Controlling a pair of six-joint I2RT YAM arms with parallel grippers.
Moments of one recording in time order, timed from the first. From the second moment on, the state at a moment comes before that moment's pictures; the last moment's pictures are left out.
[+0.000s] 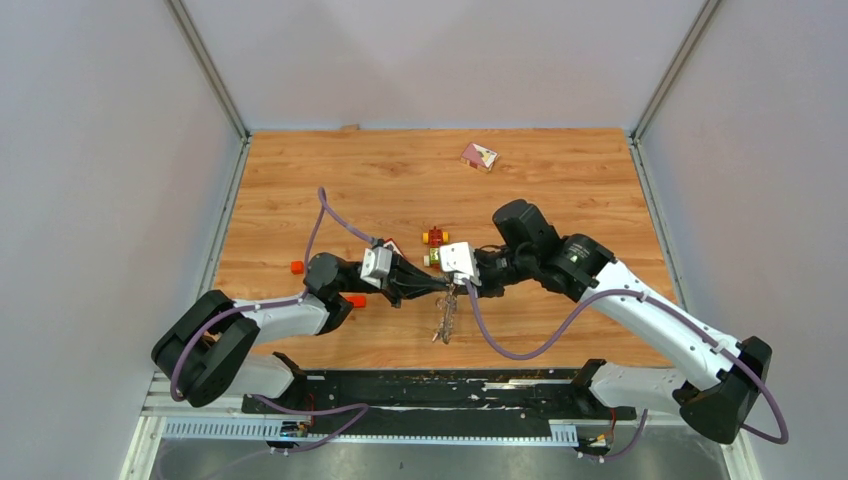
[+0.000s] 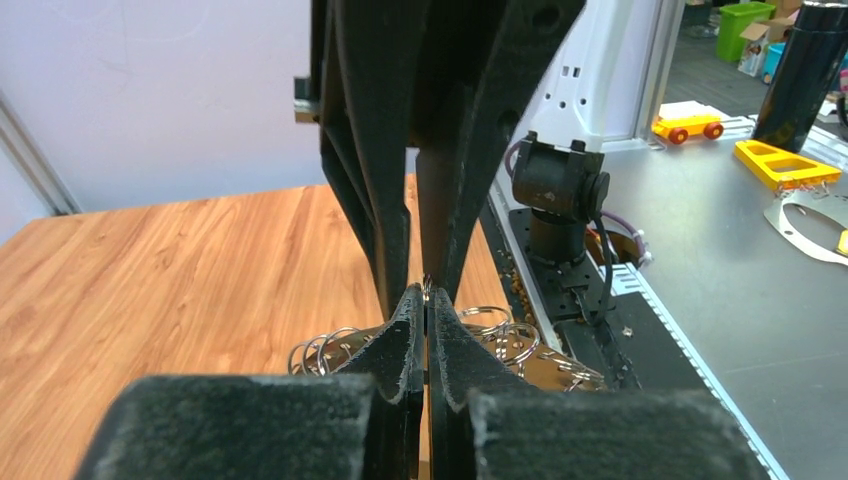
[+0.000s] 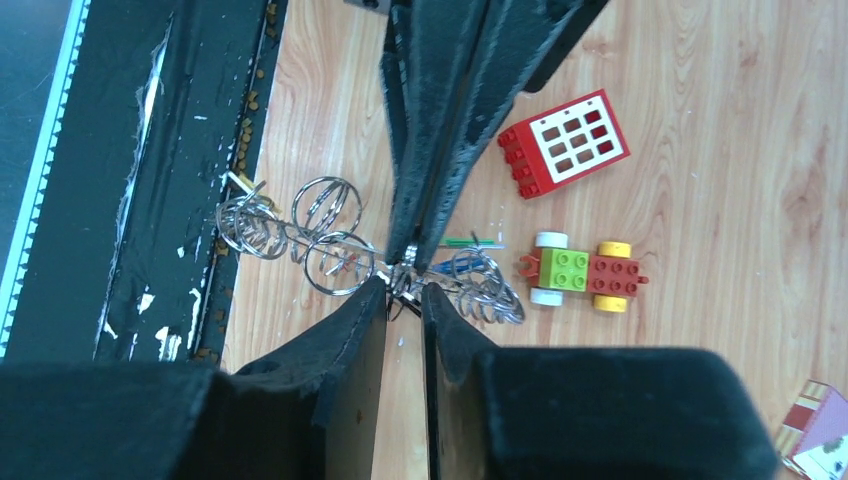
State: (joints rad) left arm -0.70 1.34 0.40 1.36 0.96 -0.25; right arm 0.81 1.16 1.16 -0.76 -0.58 -0.79
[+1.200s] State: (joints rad) left arm -0.70 1.34 0.40 1.29 0.62 -0.43; right arm 0.83 1.12 0.99 -0.49 -0.36 -0.72
